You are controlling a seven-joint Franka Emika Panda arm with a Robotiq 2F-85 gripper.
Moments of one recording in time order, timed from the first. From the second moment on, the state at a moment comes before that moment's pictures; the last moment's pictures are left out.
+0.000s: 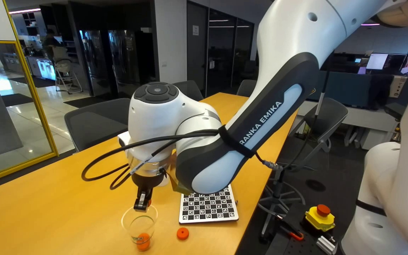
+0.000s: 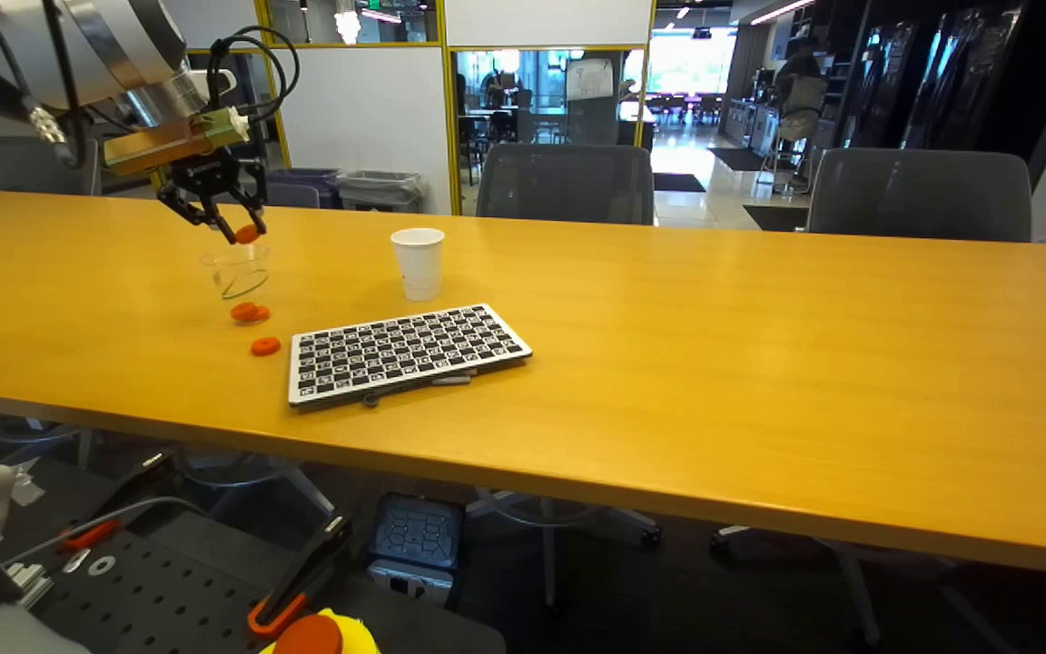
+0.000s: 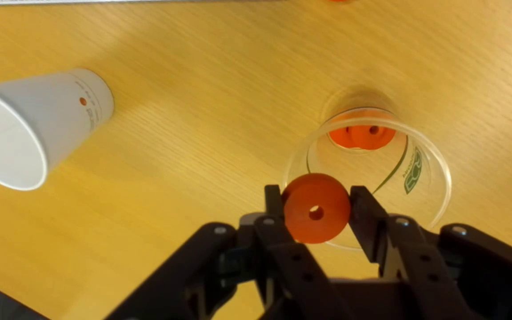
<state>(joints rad) 0.29 0.03 0.24 -2.41 -0.50 2.69 0.18</state>
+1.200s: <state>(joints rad) 0.27 0.06 0.25 -2.42 -0.13 2.72 -0.26</state>
